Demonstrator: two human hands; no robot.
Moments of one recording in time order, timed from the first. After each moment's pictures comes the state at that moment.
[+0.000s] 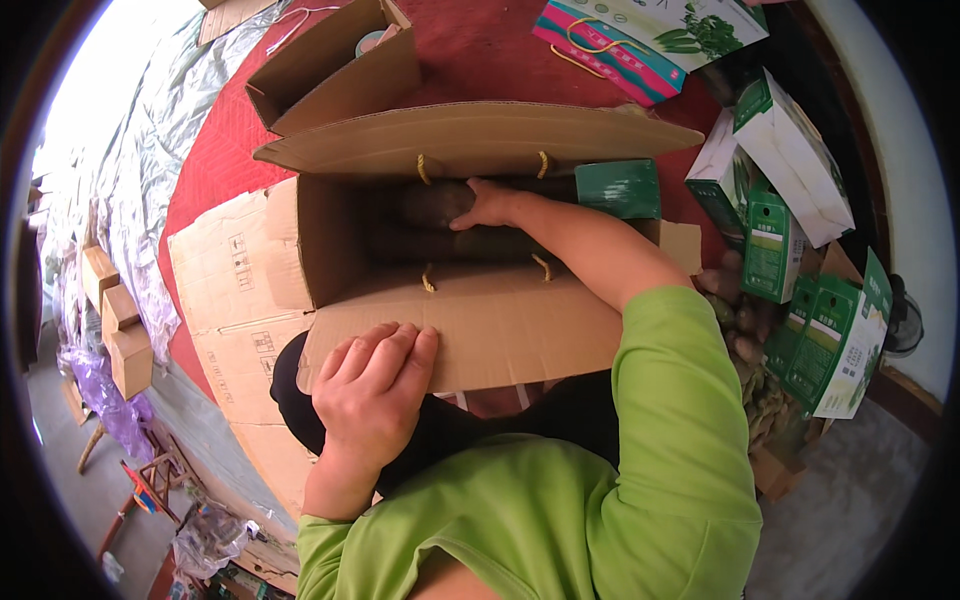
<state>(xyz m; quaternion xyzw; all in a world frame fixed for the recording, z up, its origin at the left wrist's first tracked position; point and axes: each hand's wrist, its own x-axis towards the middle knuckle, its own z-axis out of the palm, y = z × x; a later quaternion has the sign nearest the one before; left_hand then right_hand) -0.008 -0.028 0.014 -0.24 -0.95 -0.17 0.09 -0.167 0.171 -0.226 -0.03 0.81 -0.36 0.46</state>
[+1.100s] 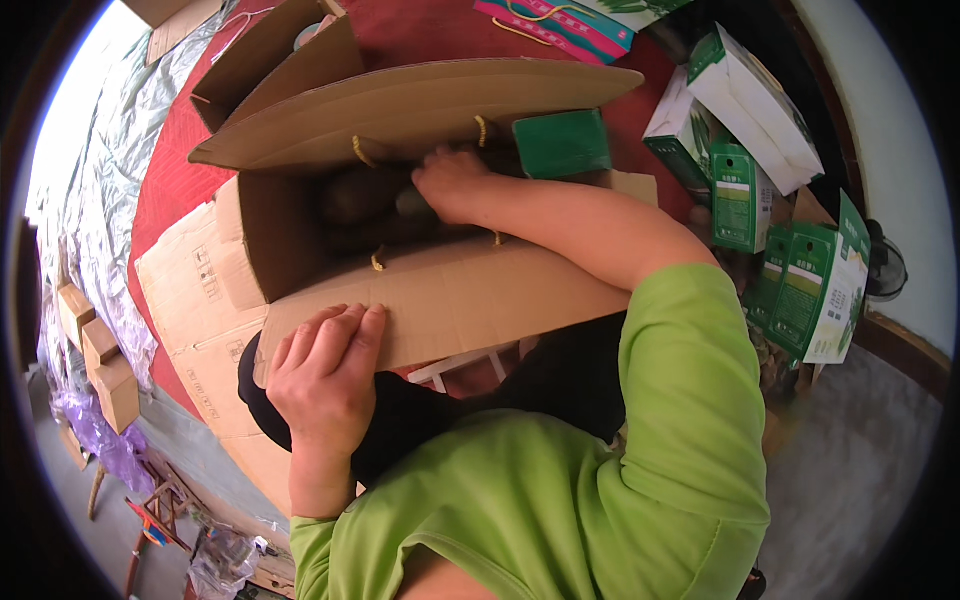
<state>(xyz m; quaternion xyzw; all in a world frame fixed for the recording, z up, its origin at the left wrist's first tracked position) -0.006 -0.027 0.011 -0.25 -0.95 -0.17 0.09 -0.141 0.165 -0.130 -0.28 0.91 0.03 0.30</state>
